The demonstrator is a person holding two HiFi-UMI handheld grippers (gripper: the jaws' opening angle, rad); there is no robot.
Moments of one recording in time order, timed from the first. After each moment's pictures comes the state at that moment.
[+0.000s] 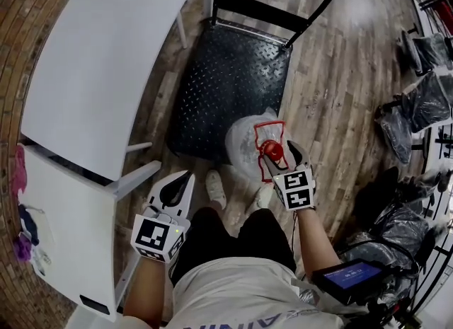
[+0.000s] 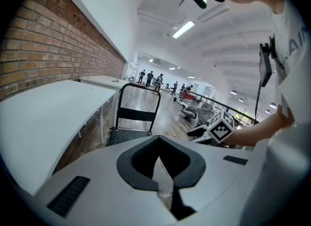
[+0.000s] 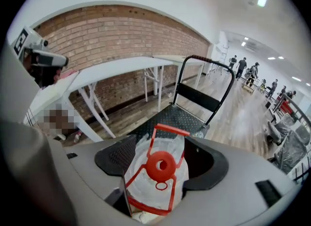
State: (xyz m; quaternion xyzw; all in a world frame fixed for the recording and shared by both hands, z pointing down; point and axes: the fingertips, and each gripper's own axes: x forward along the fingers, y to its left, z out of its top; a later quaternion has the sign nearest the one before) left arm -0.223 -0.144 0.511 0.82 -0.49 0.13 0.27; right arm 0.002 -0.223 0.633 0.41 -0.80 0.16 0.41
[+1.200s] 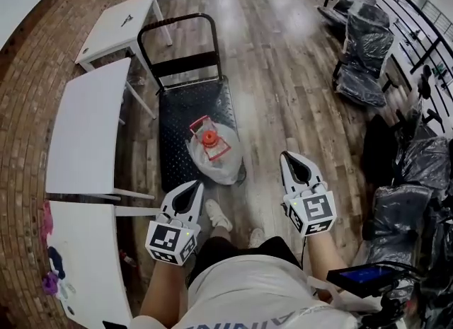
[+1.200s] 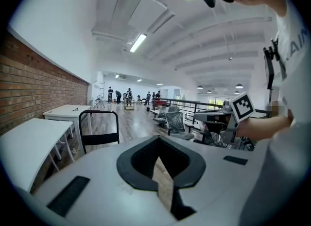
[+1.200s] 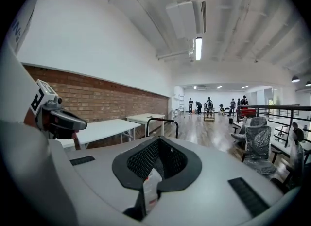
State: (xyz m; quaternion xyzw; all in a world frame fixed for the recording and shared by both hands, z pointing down) left arm -0.016 0.014 0.379 0.91 -0.38 0.12 0.11; right arm 0.193 0.000 0.363 0.61 -0.79 0.04 0.10
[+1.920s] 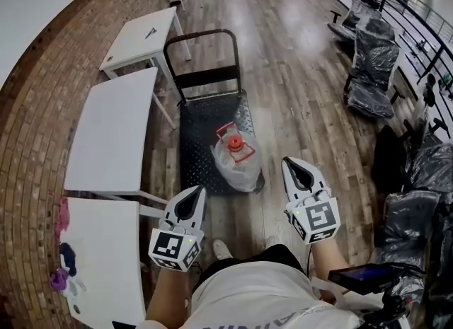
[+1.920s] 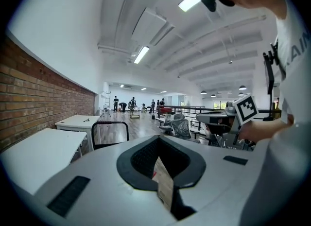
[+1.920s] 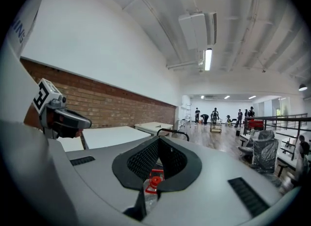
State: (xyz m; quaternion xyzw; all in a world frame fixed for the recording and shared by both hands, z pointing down) left arm -0.090 0.049 0.323 0.90 -0.41 0.08 0.07; right arm 0.112 0.032 0.301 0.58 -0.81 -0.02 0.08
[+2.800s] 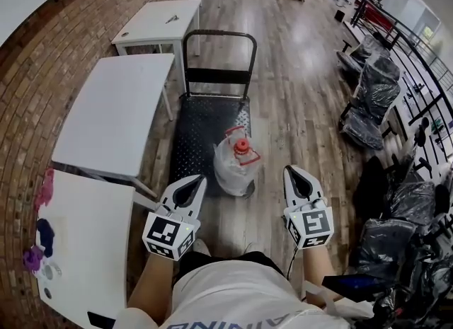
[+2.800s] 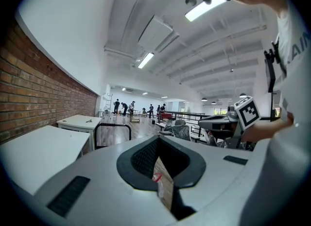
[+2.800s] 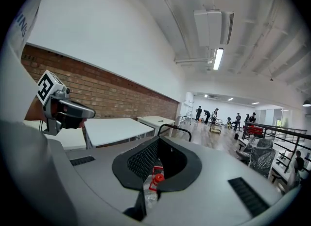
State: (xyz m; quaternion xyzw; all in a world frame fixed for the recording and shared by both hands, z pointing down) left arm -0.158 0.031 0.321 0.91 -0.41 0.04 0.08; right arm 0.044 0.024 0.304 0.58 -0.80 -0.03 0.14
